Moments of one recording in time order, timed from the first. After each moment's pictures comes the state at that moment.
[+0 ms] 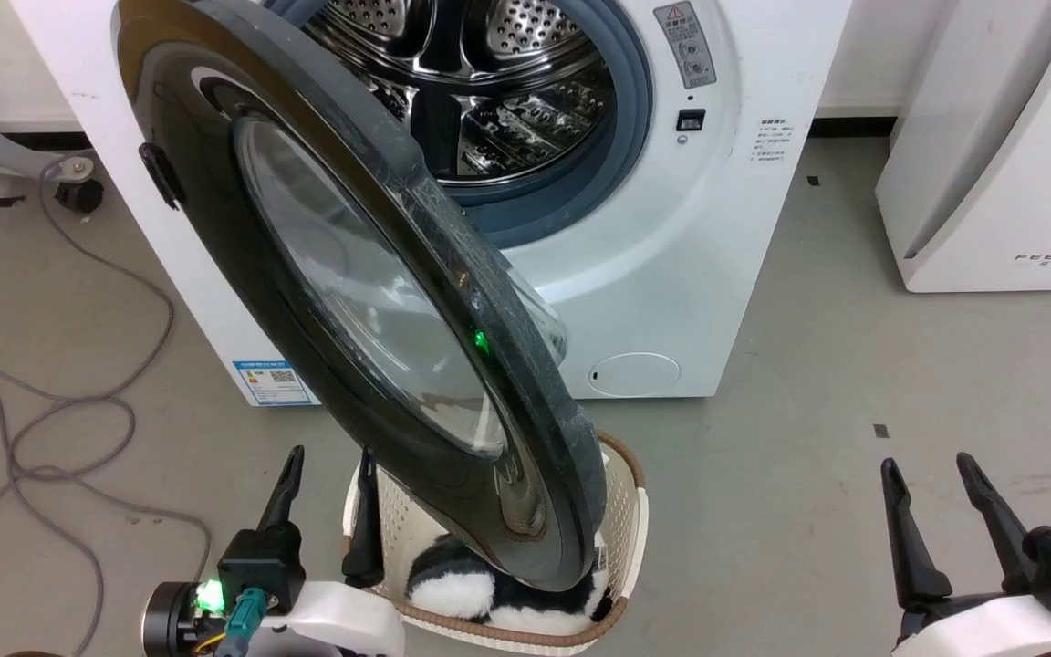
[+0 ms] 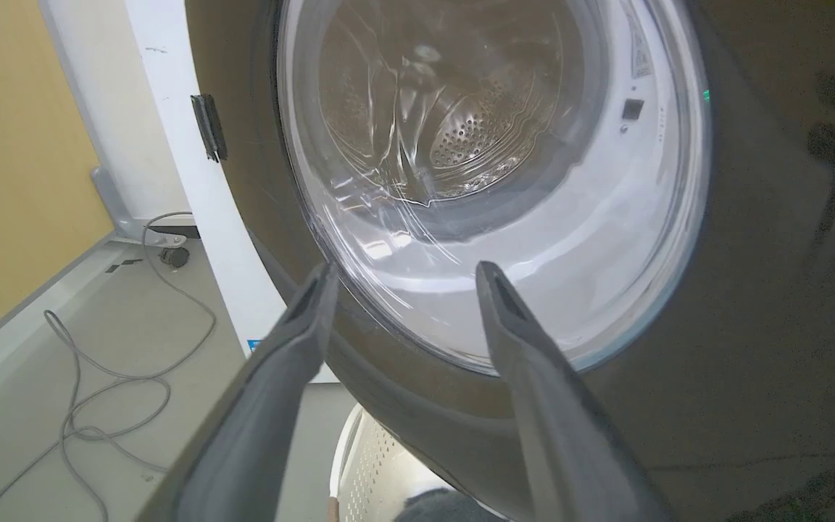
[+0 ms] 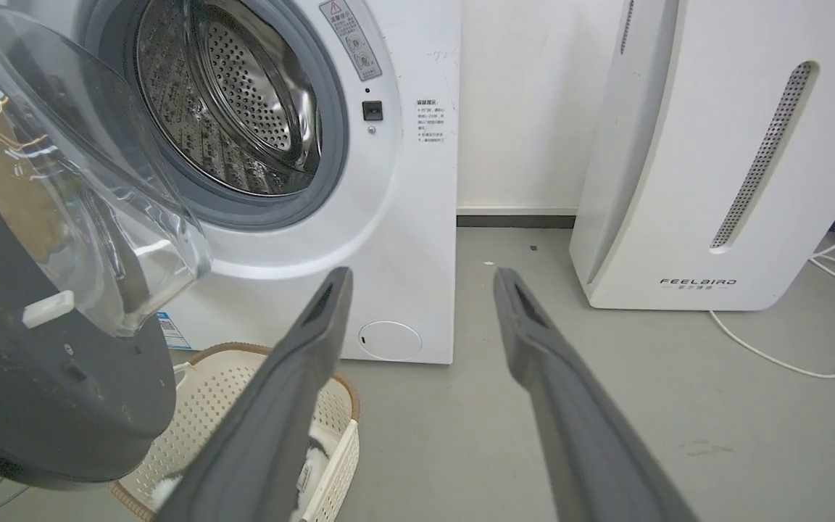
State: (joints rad) left arm -0.06 0.08 -0.15 0.19 -0.14 0.12 -0.26; right arm 0.10 -0.06 -0.09 -0.12 0.11 0.13 -0.02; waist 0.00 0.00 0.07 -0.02
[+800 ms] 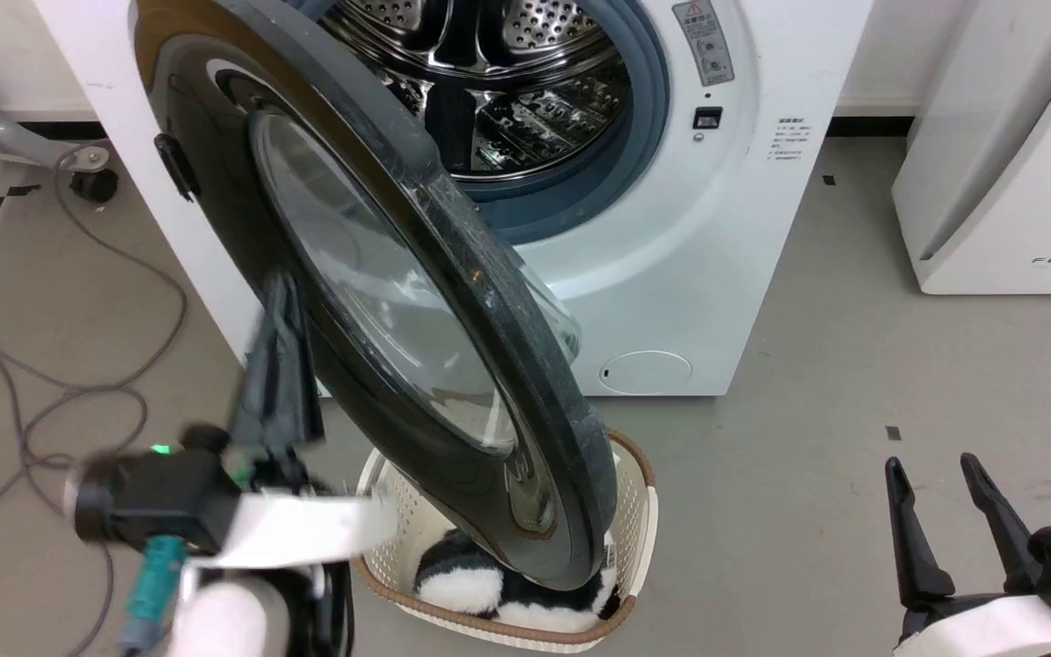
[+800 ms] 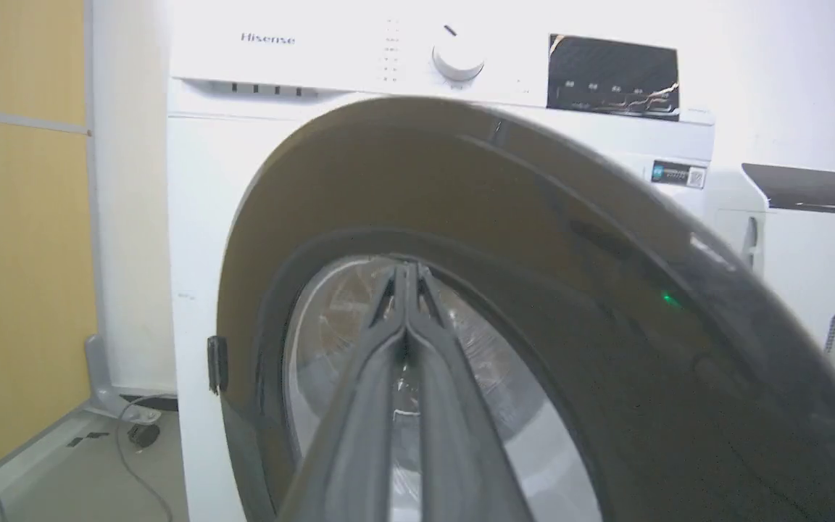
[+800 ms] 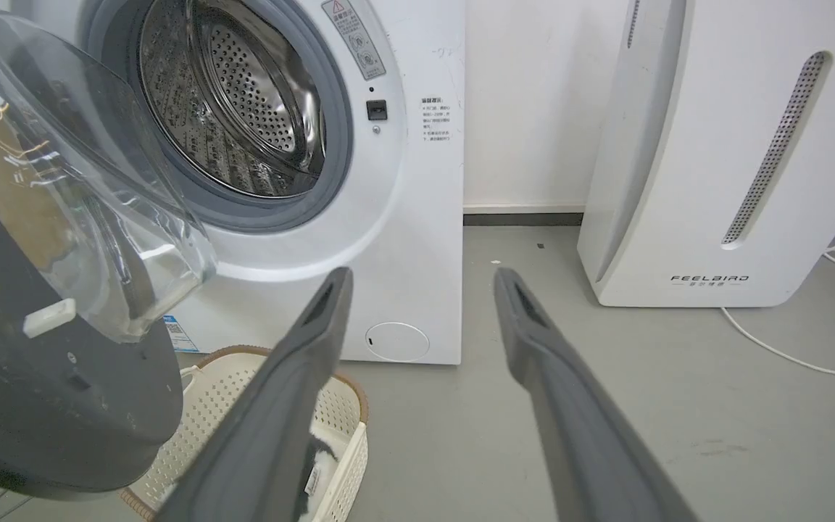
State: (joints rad) left arm -0.15 0.08 -0.16 -0.18 -0.16 0.15 -0.22; right arm 0.10 -0.06 -0.09 -0.12 0.13 0.13 -0.03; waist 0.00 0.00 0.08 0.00
